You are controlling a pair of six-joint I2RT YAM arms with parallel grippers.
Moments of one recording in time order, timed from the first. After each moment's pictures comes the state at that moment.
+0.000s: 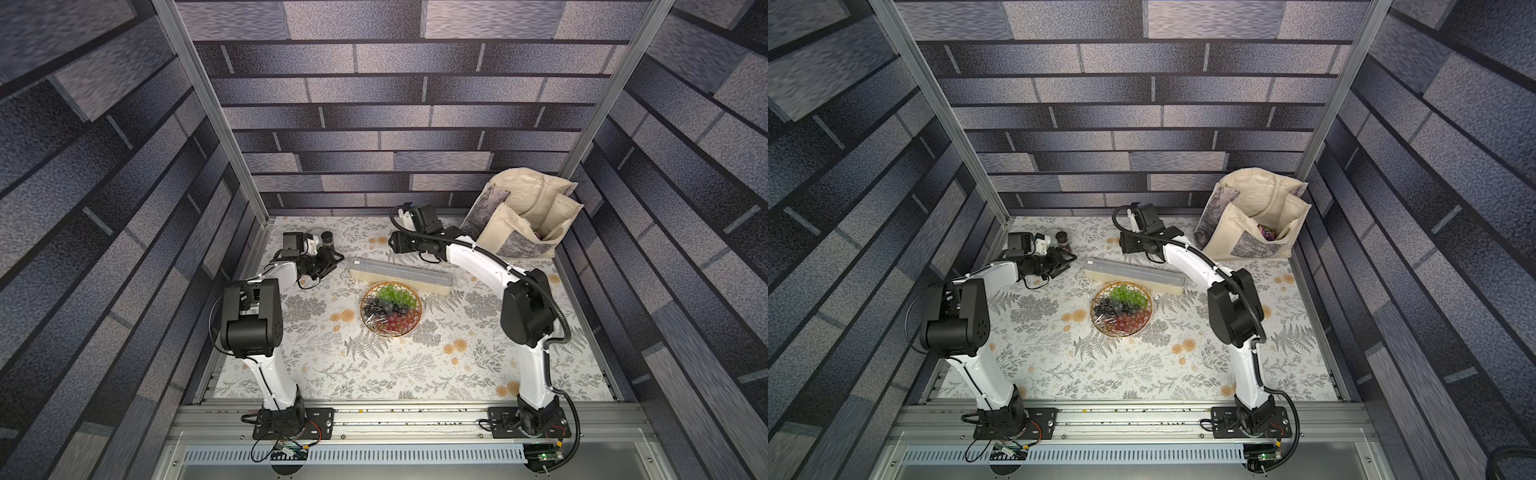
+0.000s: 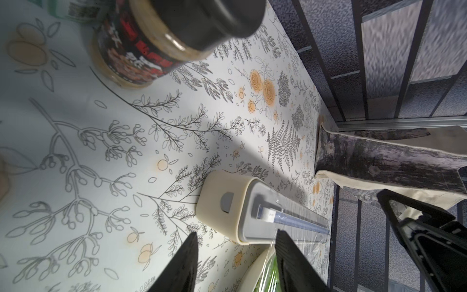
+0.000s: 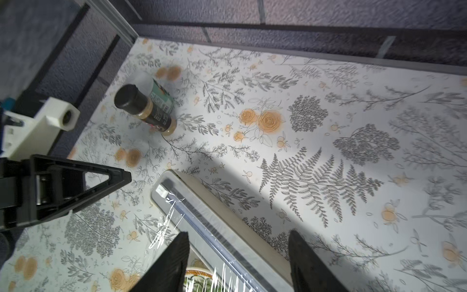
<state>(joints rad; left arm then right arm) 0.07 1.86 1.16 -0.14 0.72 -0.58 0.61 2.15 1.89 -0.49 -0.11 0.29</state>
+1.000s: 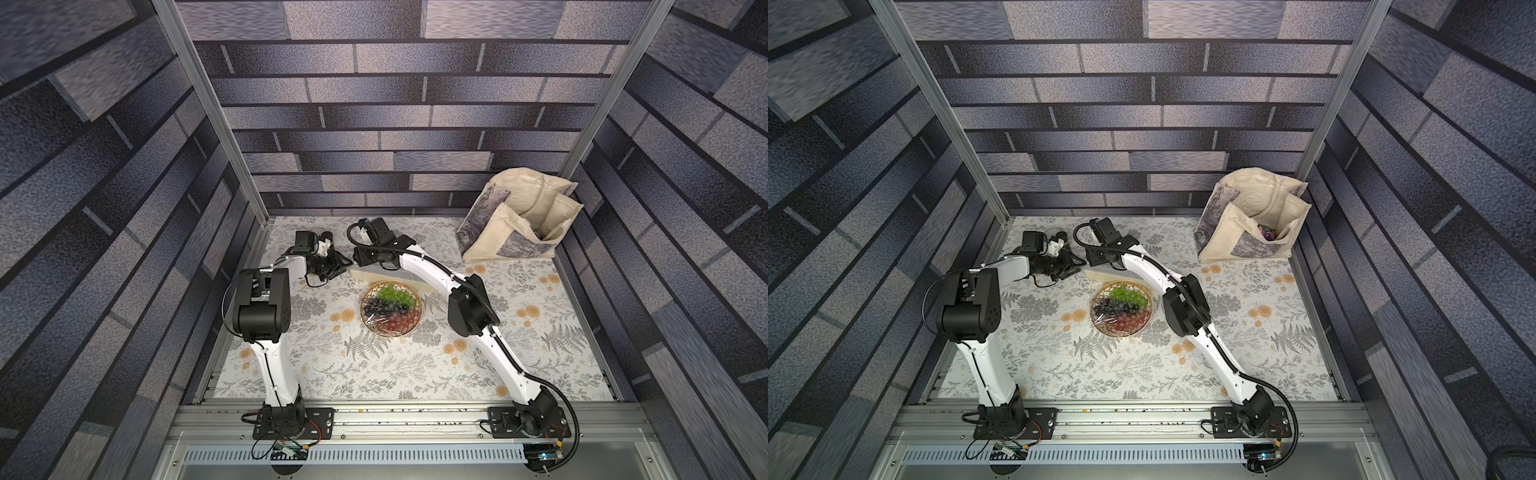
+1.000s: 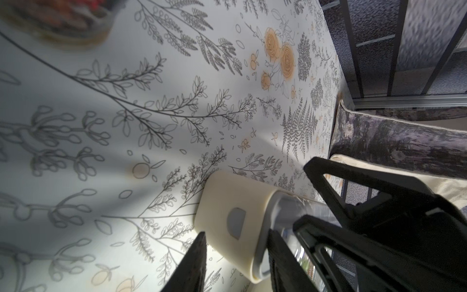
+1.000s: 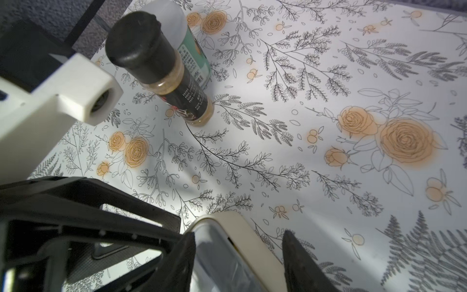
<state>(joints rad) 0.02 1.98 1.26 -0.23 0.74 -0.53 0.76 2.63 2.50 -0.64 -0.11 0.26</state>
